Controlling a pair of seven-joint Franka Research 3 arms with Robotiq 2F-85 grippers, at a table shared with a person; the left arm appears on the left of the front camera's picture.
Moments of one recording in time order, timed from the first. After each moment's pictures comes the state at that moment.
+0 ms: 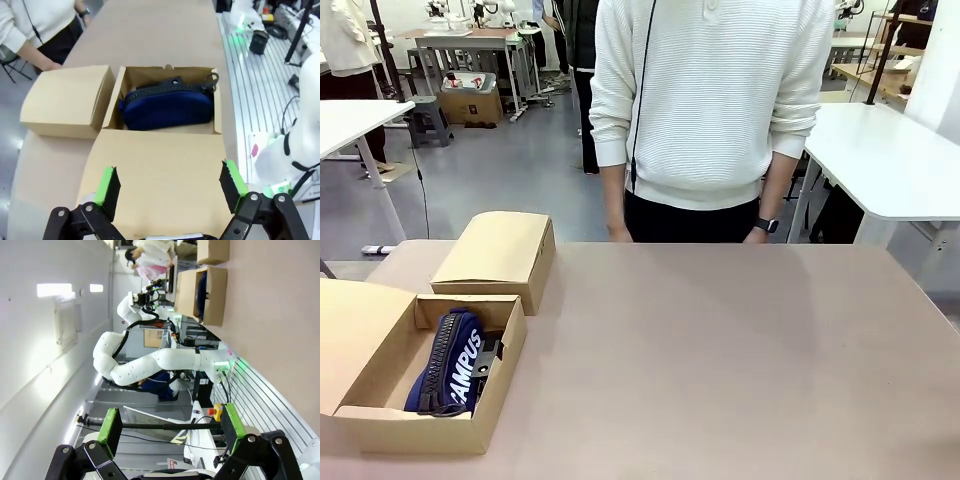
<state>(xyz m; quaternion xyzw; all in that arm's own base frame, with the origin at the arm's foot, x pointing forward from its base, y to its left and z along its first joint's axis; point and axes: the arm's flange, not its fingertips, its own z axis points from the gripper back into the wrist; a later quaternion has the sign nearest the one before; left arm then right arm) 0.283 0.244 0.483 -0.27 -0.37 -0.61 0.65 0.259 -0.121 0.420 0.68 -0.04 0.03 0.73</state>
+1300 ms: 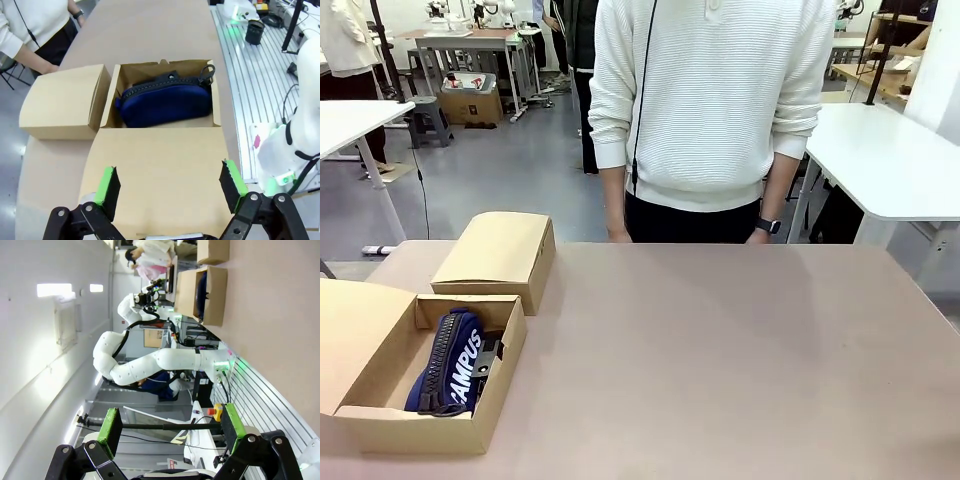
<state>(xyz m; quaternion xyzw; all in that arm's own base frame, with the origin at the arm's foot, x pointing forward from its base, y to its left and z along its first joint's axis) 0.283 0.245 0.479 -0.26 -0.37 -0.63 0.63 0.259 -0.121 0.420 0.68 -0.04 0.03 0.73</state>
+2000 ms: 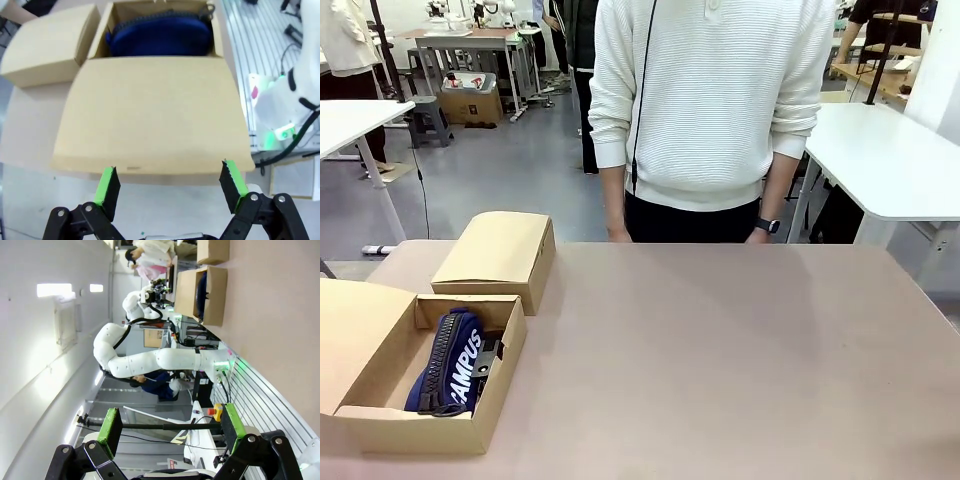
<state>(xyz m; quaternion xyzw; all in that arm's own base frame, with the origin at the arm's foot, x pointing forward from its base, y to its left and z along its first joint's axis) 0.299 0.300 0.432 -0.23 -0.28 -0.65 0.67 0.259 -0.121 0.420 0.68 -0.04 0.03 0.73</state>
